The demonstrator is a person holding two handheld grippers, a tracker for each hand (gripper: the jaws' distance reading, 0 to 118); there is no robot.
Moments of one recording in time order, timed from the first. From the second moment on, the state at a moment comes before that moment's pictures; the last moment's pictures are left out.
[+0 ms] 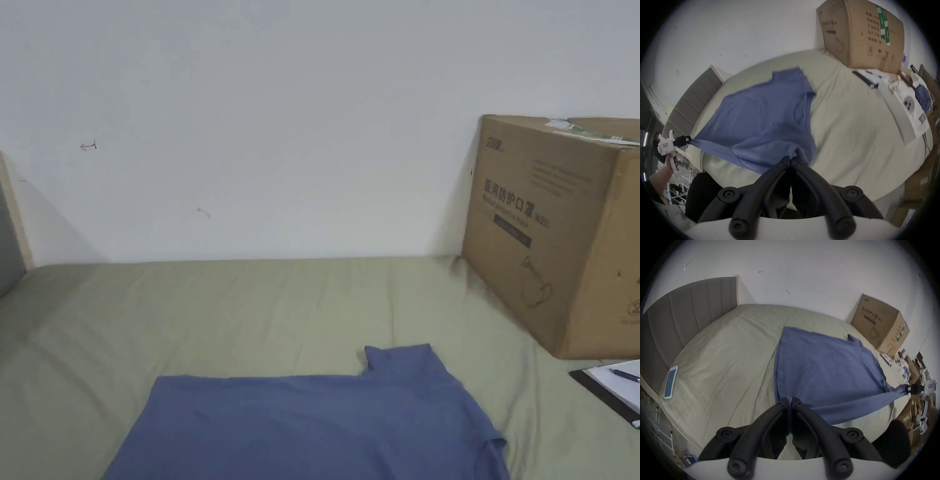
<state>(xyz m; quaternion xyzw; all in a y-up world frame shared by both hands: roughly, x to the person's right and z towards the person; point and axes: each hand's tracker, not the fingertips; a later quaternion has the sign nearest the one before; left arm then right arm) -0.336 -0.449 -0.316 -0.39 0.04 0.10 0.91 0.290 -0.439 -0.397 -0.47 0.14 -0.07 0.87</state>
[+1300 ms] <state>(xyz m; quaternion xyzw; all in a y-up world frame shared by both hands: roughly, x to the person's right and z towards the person) -0.278 -0.370 -0.209 -0.25 0.04 0.13 0.96 0.196 -0.357 -0.284 -0.18 0.13 -0.09 0.97</state>
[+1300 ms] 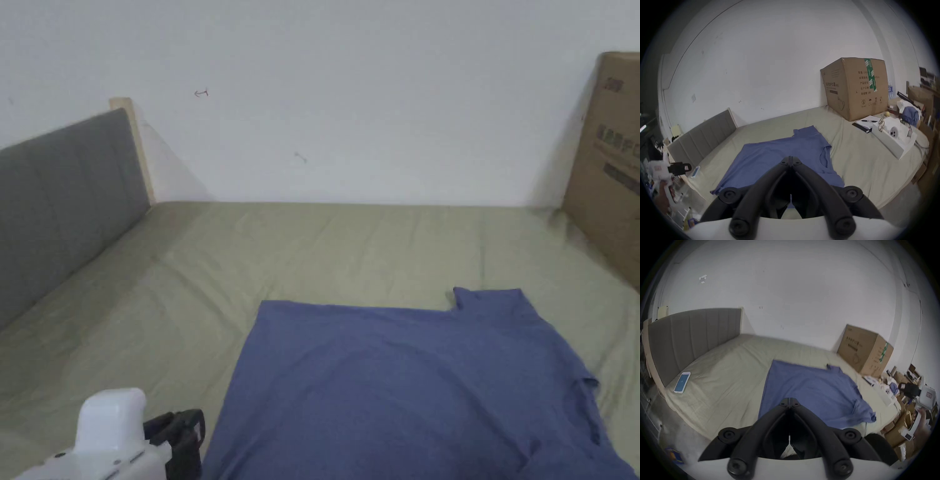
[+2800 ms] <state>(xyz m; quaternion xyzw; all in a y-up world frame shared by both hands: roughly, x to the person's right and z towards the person) -0.299 -0.481 -0.274 -0.46 0.06 0.18 0.87 0.287 -0.515 -0.391 -0.52 0.06 -0.09 0.85</state>
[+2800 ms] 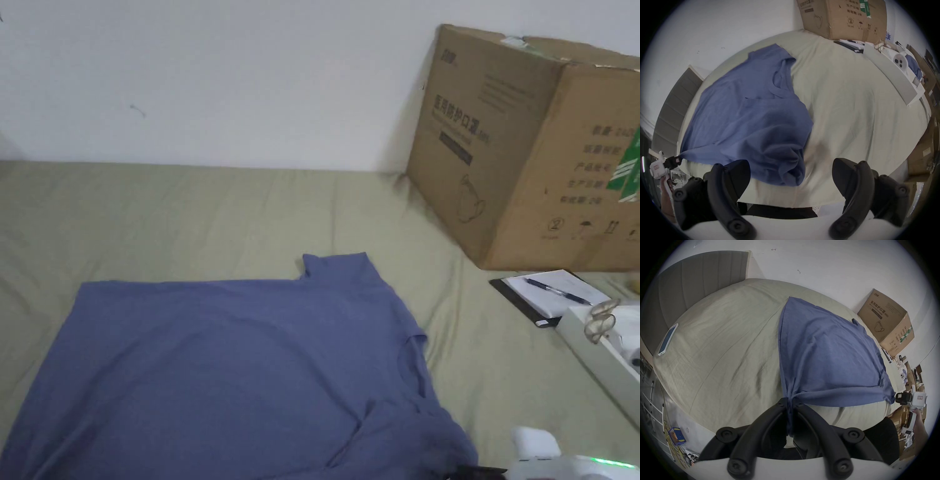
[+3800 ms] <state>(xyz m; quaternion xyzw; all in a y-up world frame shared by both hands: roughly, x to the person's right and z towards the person) -0.335 -0.447 -0.361 -0.48 0.03 0.17 0.86 0.255 -0.436 -0.439 -0.48 0.10 -0.03 0.87</state>
